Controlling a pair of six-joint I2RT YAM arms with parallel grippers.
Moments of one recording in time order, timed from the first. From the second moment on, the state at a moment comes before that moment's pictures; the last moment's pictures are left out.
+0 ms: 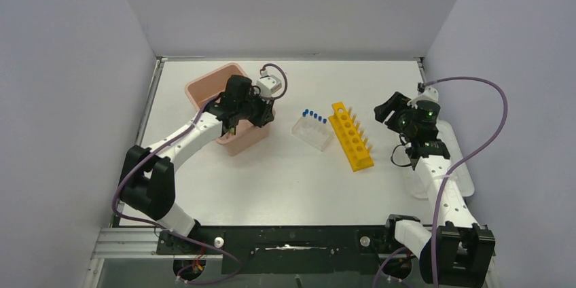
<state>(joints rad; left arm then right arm) -0.48 1.61 1.18 -0.24 0.30 0.10 -0.10 1.04 0.74 -0.15 -0.15 0.44</state>
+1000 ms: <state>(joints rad) -0.45 1.42 1.13 -0.04 0.37 -0.55 -0.22 1.61 1.02 -0.47 0.15 0.24</state>
